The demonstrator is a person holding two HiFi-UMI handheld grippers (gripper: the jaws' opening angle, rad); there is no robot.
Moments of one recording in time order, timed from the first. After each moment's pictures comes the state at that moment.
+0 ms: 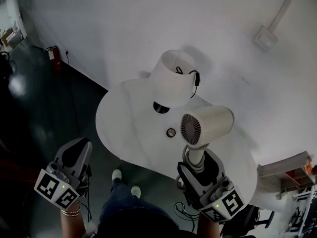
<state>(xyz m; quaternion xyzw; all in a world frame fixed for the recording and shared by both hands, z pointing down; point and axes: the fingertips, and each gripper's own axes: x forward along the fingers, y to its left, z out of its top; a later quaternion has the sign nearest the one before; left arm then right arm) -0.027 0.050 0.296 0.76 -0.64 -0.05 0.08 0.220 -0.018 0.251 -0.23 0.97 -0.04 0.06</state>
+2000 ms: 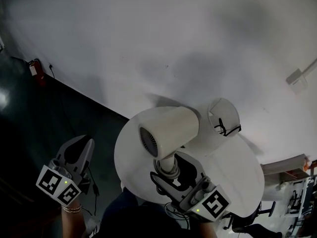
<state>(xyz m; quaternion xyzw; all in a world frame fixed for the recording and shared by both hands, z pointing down) -0.272 -0.159 0.311 0.81 -0.57 -0.05 0.13 -0.088 -0.146 0.256 -0.20 0.98 -0.06 0.02</state>
